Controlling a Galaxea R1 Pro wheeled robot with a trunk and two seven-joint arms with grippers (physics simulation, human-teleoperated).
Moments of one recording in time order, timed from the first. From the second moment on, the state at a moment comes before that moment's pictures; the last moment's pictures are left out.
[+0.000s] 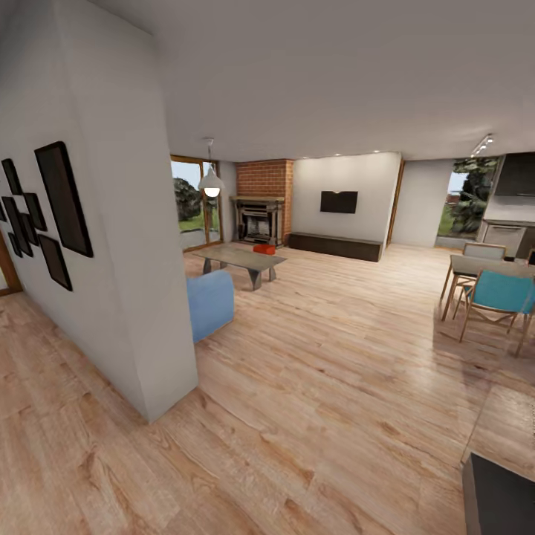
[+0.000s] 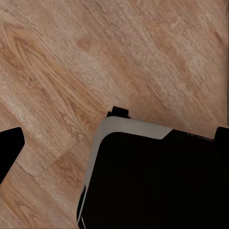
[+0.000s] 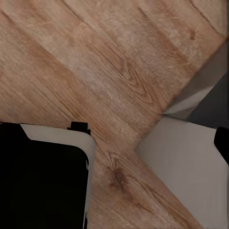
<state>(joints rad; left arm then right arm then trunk) -0.24 0.04 0.06 0.00 0.19 0.01 0.06 -0.23 -0.04 0.18 0.03 -0.02 -0.11 -0.09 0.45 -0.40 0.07</state>
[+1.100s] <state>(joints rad) -0.24 0.04 0.06 0.00 0.19 0.01 0.06 -0.23 -0.04 0.18 0.03 -0.01 -0.11 -0.09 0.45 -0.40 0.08</state>
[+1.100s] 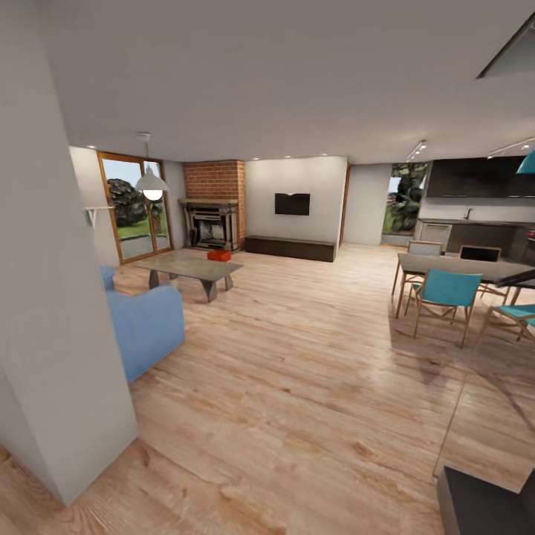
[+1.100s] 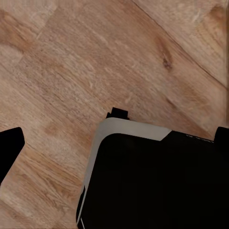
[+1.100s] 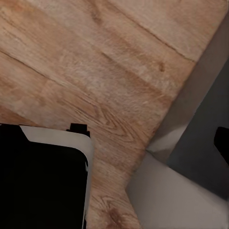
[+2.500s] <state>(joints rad) -0.24 0.04 0.06 0.00 0.19 0.01 0.06 -0.23 -0.04 0.18 0.03 -0.01 -0.11 -0.09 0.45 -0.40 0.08</state>
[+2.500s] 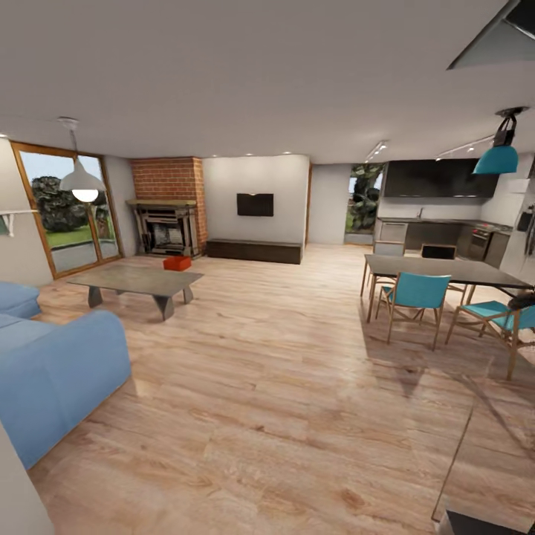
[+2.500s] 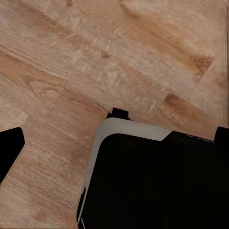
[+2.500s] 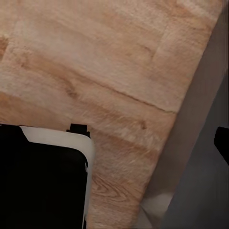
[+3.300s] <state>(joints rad) -0.24 0.04 0.06 0.00 0.19 0.01 0.06 -0.23 -0.04 0.18 0.03 -0.01 -0.11 -0.09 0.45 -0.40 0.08</state>
